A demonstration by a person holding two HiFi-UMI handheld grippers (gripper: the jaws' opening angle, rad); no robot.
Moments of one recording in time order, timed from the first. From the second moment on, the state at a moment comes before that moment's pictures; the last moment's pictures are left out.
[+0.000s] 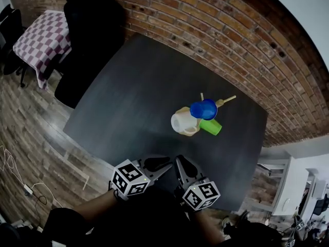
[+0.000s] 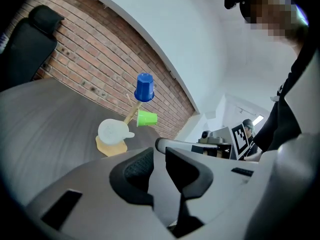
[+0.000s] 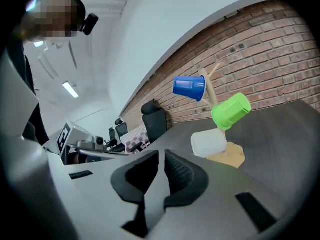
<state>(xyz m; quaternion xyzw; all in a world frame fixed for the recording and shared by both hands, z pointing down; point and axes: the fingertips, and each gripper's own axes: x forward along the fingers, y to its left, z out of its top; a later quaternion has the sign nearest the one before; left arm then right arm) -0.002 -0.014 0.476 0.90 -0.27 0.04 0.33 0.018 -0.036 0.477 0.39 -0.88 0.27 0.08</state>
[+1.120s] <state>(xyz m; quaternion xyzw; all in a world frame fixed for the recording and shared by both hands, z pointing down) 0.001 -0.013 0.485 0.89 -0.28 0.05 0.35 0.024 -0.022 0.487 0.39 -0.87 0.29 0.09</state>
